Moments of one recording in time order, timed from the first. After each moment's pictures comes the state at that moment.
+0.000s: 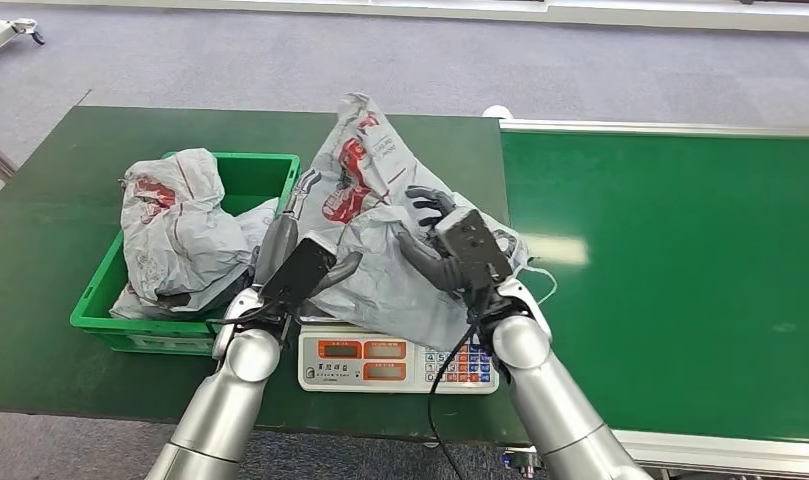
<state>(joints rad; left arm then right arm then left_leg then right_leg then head) -0.35 -0.15 -0.18 -1.15 -0.65 0.09 -0.26 -0.48 0.18 0.49 -1.19 0.07 -0.06 -0.21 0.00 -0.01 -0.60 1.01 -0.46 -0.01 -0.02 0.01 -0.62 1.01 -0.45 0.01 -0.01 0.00</state>
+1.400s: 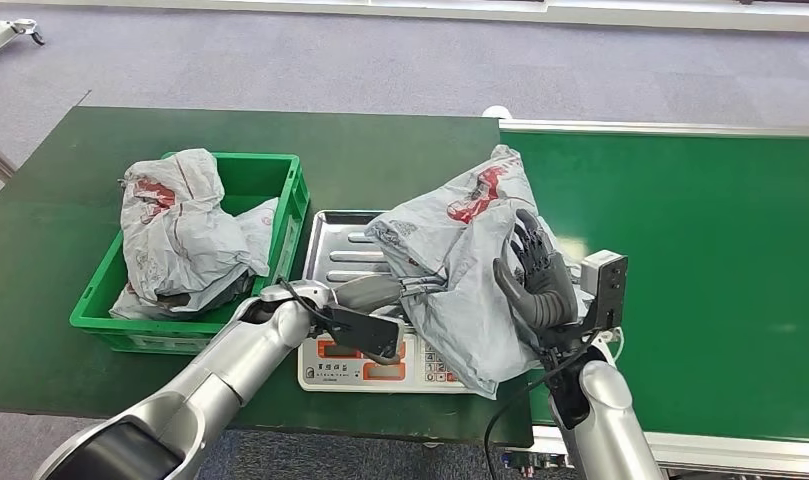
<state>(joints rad) -0.68 -0.04 -0.55 -0.63 -0.75 -0.51 -0.66 -0.27 0.09 0.22 -1.28 -0.23 0.17 -0.31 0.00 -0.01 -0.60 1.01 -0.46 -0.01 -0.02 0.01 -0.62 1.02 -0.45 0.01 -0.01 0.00</state>
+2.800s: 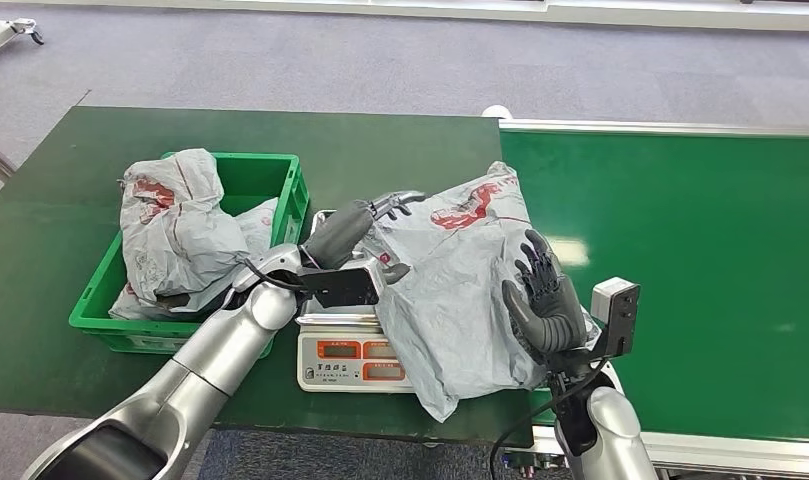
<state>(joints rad) -0.66 0.01 -0.50 -0.88 -0.51 -0.14 -0.58 -0.17 0.09 0.18 -1.35 -0.22 0.18 -0.33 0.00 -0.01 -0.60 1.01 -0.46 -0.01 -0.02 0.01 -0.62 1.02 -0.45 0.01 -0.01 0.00</state>
